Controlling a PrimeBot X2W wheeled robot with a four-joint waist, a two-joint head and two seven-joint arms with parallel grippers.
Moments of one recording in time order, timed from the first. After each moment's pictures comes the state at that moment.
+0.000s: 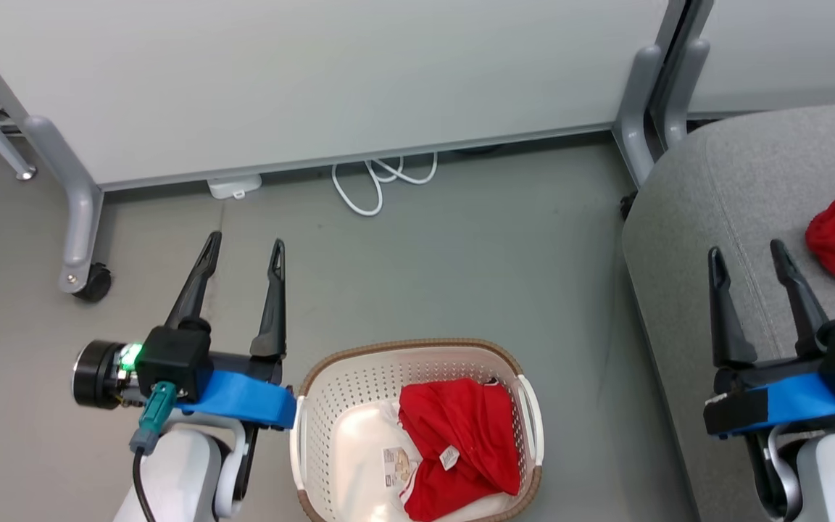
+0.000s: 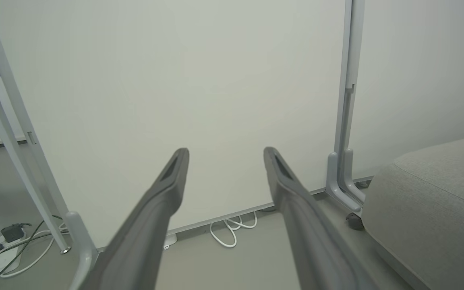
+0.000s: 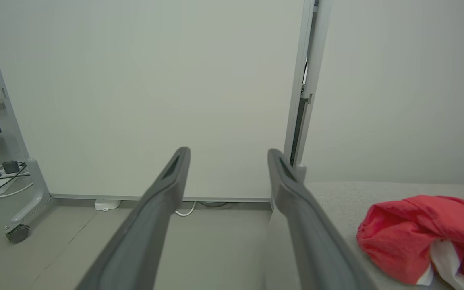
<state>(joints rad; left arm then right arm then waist) -0.29 0.17 -0.29 0.25 -0.20 0.02 -0.26 -0.22 -0.12 -0.09 0.18 0.07 0.13 -0.26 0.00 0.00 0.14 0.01</state>
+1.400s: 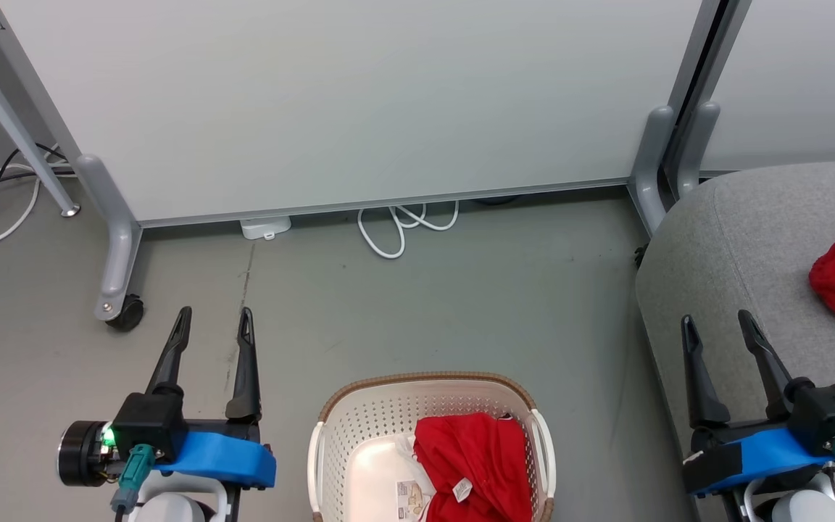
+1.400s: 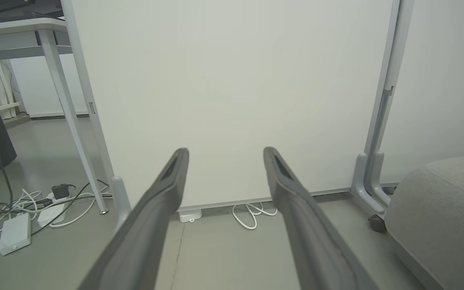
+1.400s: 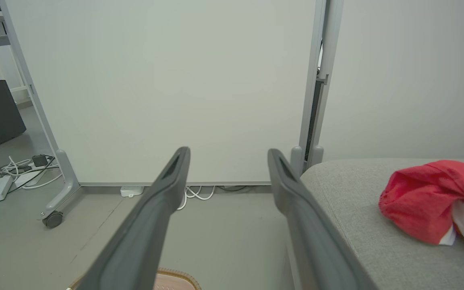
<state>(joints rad) -0.11 0.05 -0.05 0.24 -0.08 -0.08 -0.26 -0.10 -0.07 -0.08 0.21 0.08 0.13 -0.26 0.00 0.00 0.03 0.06</state>
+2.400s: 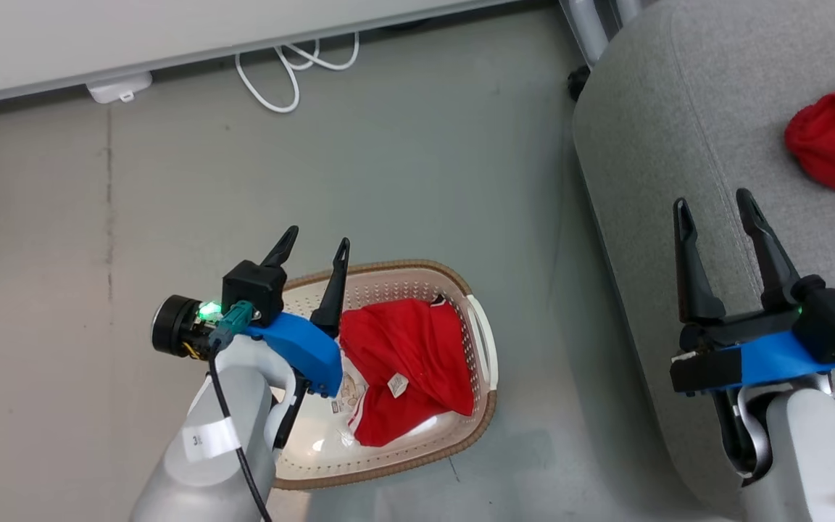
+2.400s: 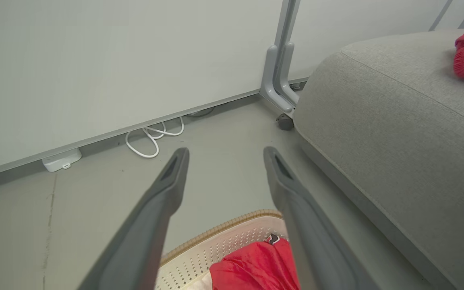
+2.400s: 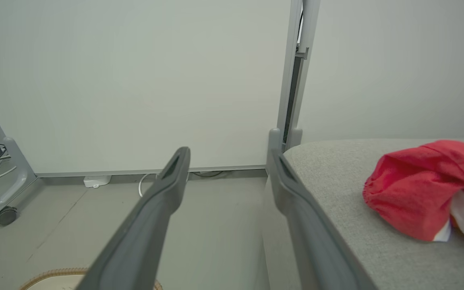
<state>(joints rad) -0.54 0.05 -0.31 0.74 -0.17 -0.13 -0.26 -0.30 -0.08 -0.03 0.18 0.09 0.13 -0.26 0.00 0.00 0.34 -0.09</state>
